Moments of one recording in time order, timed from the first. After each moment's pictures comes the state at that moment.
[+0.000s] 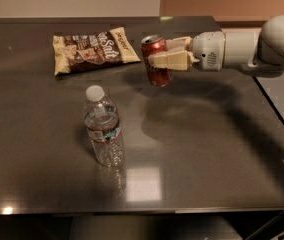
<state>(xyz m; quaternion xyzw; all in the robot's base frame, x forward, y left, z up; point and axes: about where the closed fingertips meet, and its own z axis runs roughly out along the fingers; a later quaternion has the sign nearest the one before) 0.619 -0.054 0.946 -0.45 0.62 0.40 0.50</state>
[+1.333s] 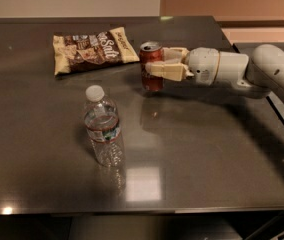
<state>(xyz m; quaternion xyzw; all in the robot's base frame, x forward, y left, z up) 0.624 -0.048 0.922 -0.43 0.57 0.43 0.56</state>
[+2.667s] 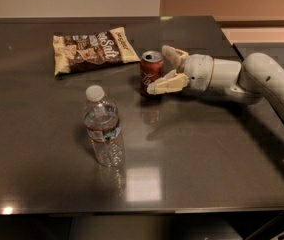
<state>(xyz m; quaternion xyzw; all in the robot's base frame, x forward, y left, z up) 0.630 -0.040 0.903 -0.43 0.56 0.43 0.57</state>
